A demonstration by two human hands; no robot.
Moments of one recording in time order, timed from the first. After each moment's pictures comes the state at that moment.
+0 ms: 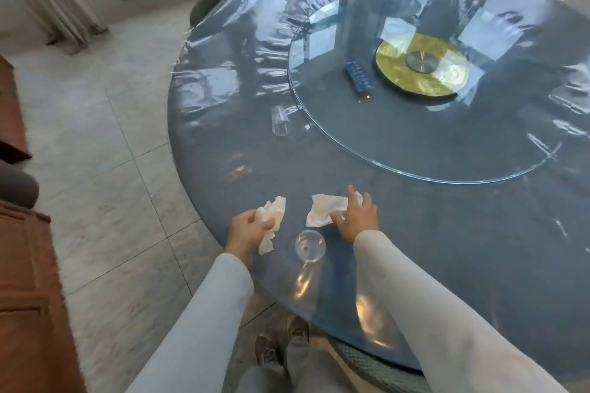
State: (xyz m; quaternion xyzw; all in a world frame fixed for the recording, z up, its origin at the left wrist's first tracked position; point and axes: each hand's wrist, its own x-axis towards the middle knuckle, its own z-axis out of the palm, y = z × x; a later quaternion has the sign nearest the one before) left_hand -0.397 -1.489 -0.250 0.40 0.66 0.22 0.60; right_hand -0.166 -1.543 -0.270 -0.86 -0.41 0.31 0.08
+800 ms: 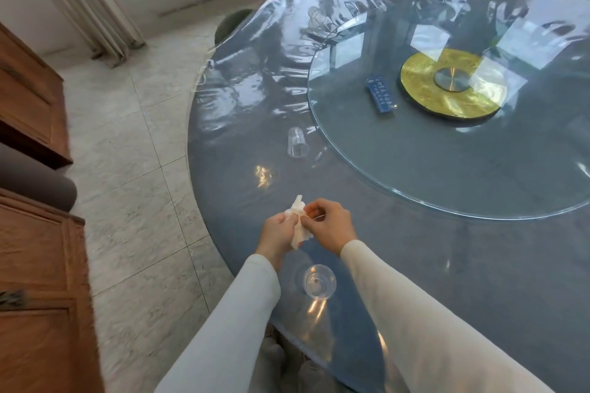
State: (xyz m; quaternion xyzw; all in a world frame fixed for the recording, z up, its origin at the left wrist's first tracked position) left_hand -0.336 -1.448 -0.232 0.35 0.64 0.22 0.65; right_hand -0.207 -1.473 -0.235 -0.73 -0.42 0.43 0.33
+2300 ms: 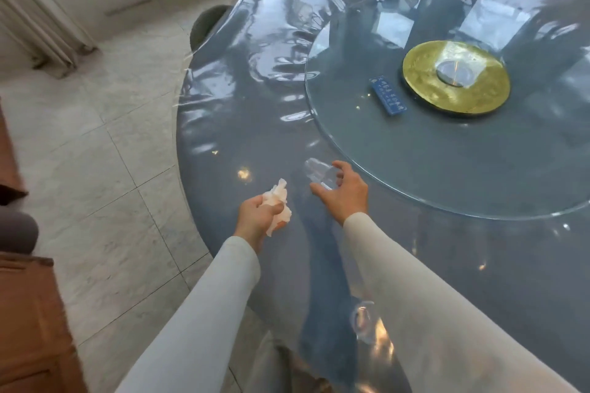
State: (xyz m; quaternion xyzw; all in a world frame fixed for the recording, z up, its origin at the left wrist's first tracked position) left_hand -0.401 -1.300 -0.245 0.36 0.60 0.23 0.68; right_hand -0.224 -1.345 -0.250 -0.83 -0.33 0.28 0.36
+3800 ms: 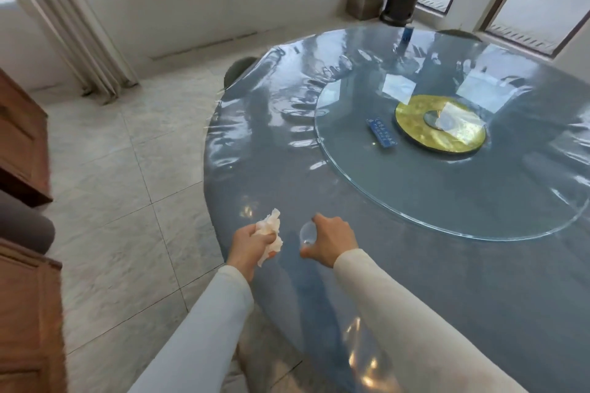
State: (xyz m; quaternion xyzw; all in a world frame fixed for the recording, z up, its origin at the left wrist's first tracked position) left_hand -0.457 -1.391 -0.215 0.36 0.60 0.30 0.65; right_hand -0.284 -1.439 -0.185 -0.79 -0.55 0.26 0.04
